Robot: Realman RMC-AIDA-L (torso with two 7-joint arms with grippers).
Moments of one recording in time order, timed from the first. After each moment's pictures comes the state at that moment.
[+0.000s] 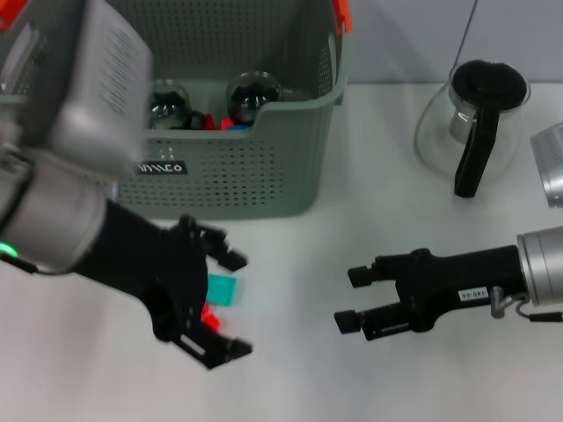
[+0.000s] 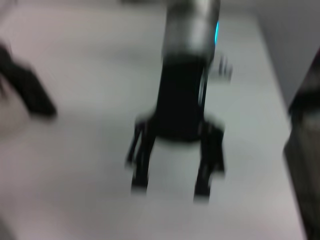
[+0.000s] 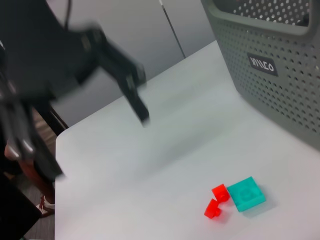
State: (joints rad) left arm -0.43 -2.17 1.22 1.73 2.31 1.93 -1.98; right arm 0.56 2.06 -1.15 -0.69 -1.91 -1.50 1.68
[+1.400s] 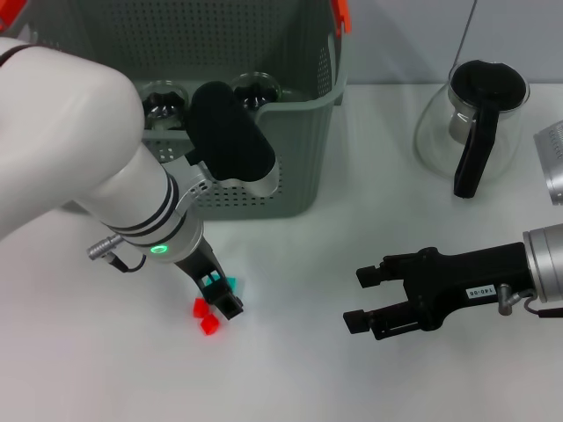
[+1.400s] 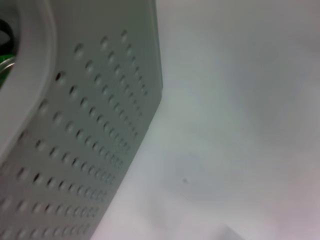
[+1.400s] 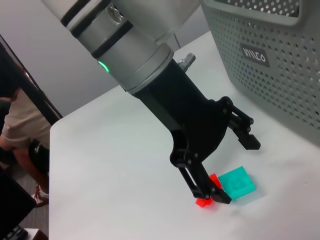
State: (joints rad) left arm -0.61 -2.17 1.66 1.24 2.81 1.35 -2.54; right arm 0.57 2.04 -1.15 -0.69 -1.93 -1.50 1.69
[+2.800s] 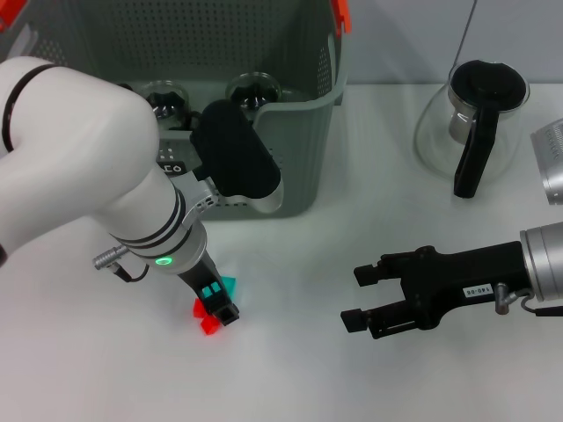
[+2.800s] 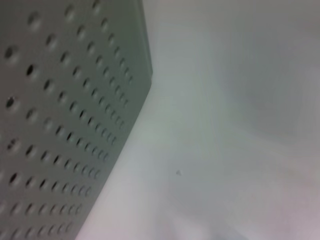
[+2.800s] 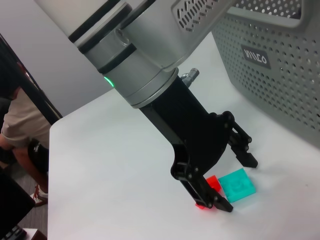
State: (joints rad) left arm -0.62 -2.17 1.69 1.18 2.81 1.31 -2.54; right arm 0.57 2.05 -1.15 -0.69 -1.93 -1.50 1.68
